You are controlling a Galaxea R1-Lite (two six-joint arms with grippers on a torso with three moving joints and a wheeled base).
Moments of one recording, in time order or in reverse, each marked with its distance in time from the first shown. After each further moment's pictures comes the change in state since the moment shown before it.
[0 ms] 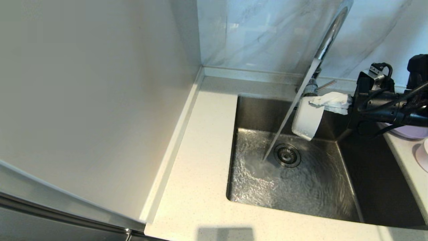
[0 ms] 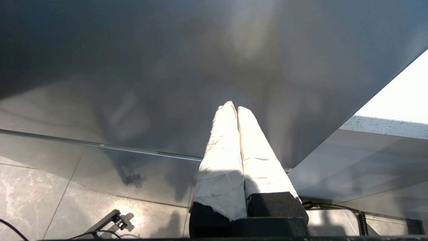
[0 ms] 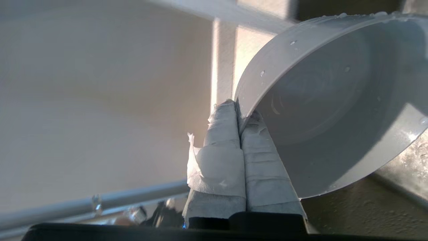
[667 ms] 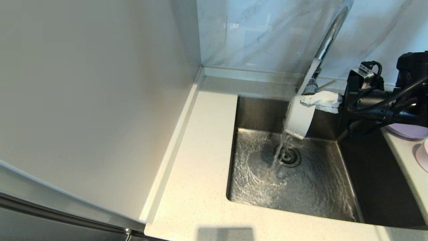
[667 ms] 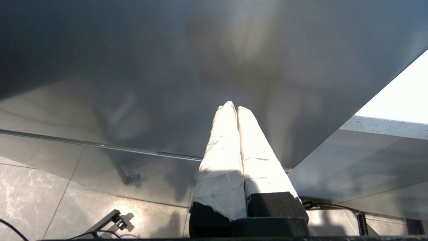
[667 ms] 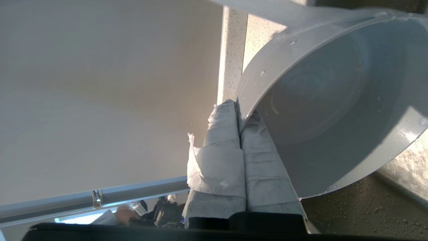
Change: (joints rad) left arm 0.000 0.000 0.000 0.000 0.000 0.000; right arm 0.059 0.021 -0.032 -0.004 -0.011 -0.003
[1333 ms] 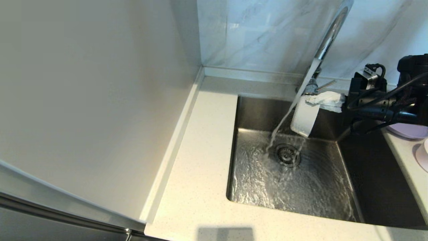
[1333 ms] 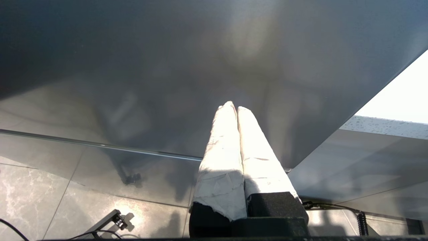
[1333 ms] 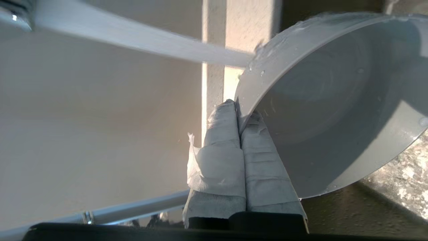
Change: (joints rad) left arm 0.000 0.000 0.000 0.000 0.000 0.000; right arm -0.065 0.039 -0.027 0.006 -0.020 0.000
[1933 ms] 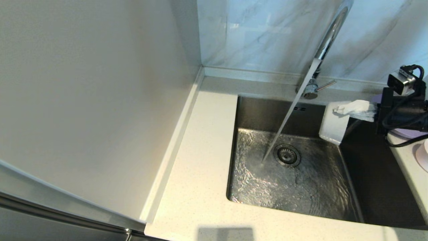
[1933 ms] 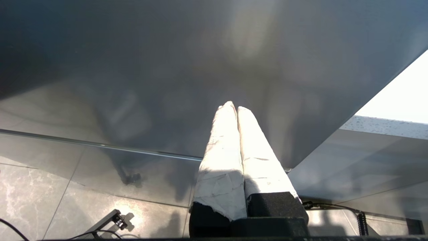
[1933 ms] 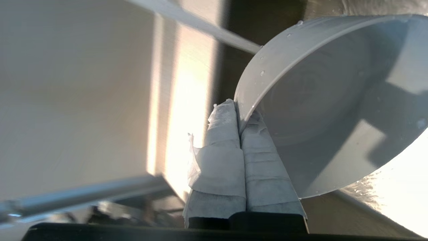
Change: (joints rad) left arm 0.000 0.000 0.000 0.000 0.000 0.000; right arm -0.154 -0.130 0.075 0.227 -0.004 -0.344
